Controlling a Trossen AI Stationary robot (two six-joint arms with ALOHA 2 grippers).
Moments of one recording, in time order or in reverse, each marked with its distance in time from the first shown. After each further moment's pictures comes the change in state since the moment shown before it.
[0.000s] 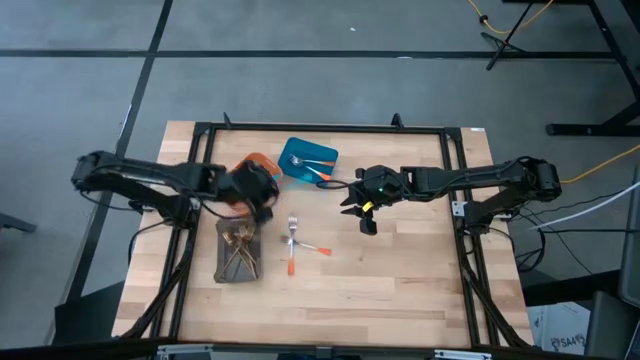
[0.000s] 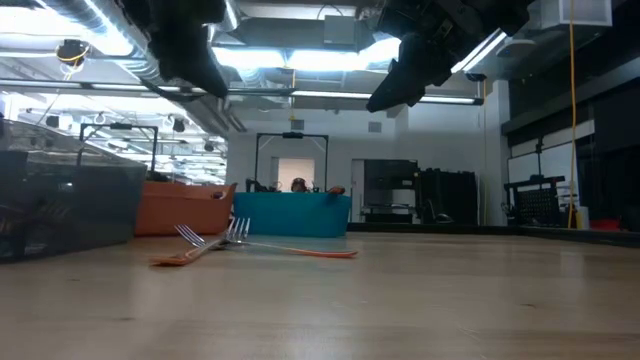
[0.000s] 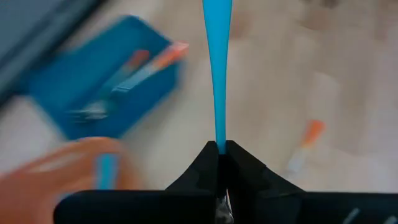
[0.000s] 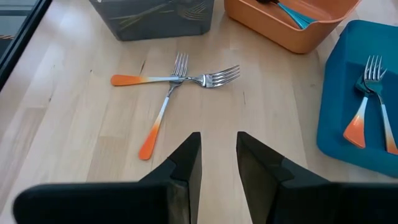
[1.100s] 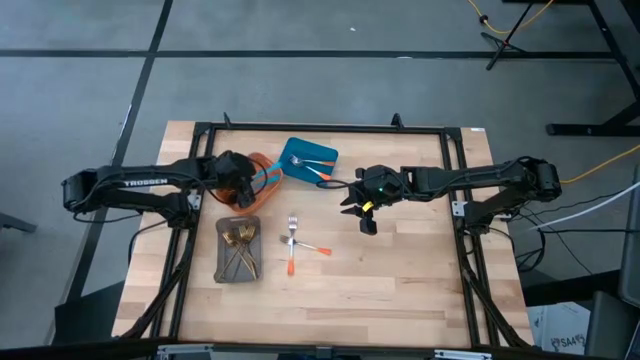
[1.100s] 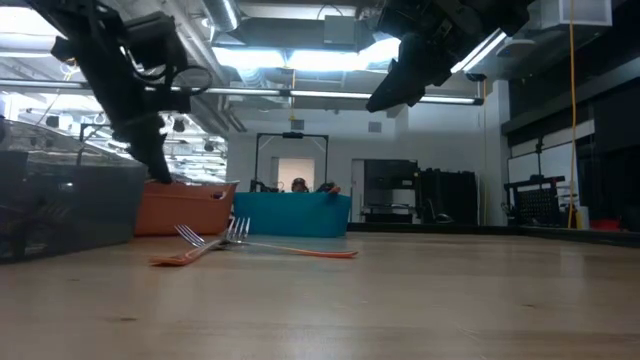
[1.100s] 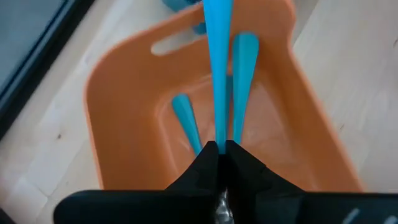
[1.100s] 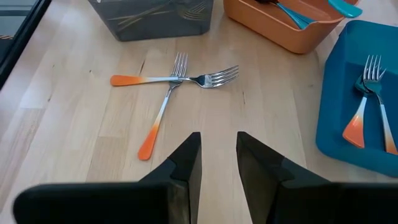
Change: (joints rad) left arm 0.427 -0.138 -0.348 0.010 0.064 0.317; right arm -0.002 0.000 0.000 0.000 0.000 0.000
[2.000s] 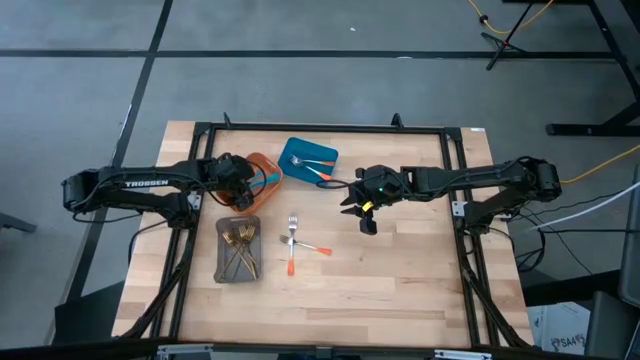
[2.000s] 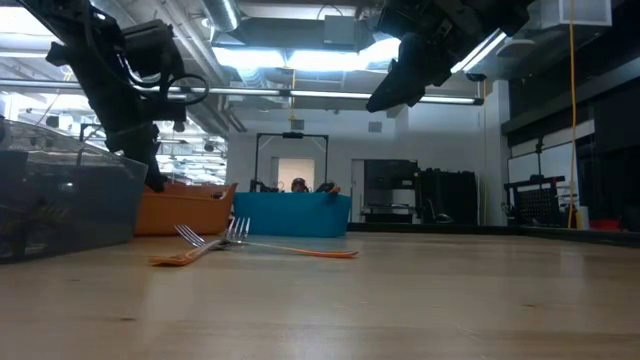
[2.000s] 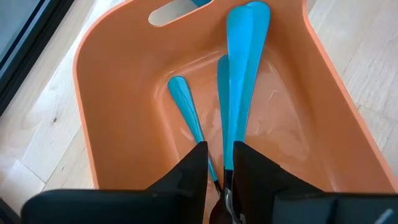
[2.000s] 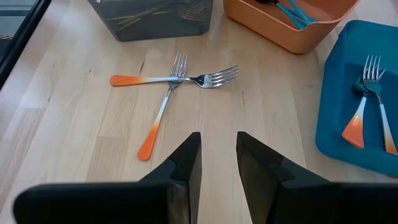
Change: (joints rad) left arm 0.000 0.000 -0.044 0.001 -0.012 -0.007; right arm 0.000 0.000 0.000 0.000 0.000 0.000
